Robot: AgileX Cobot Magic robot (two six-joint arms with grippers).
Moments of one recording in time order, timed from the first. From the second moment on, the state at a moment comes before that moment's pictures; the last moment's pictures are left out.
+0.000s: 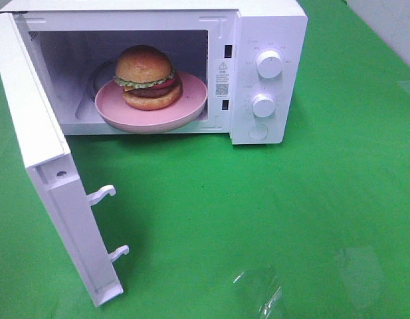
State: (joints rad) left arm -0.04 0.00 -0.50 -0.05 1.05 0.12; right arm 0.05 0.63 -0.53 -0.01 1.06 0.05
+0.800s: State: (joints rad) left arm -0.04 0.00 -0.50 -0.05 1.05 0.12; right arm 0.05 0.00 -0.51 -0.01 1.02 0.03
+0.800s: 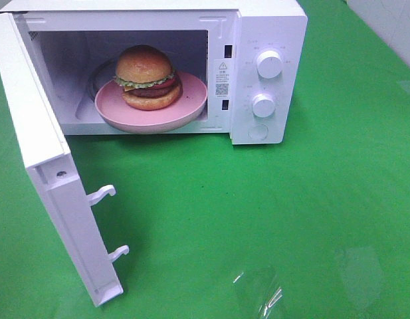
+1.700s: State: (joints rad) left arm -0.04 0.00 -0.50 -0.05 1.05 0.12; right arm 0.05 0.00 -0.50 -0.02 1.02 0.03
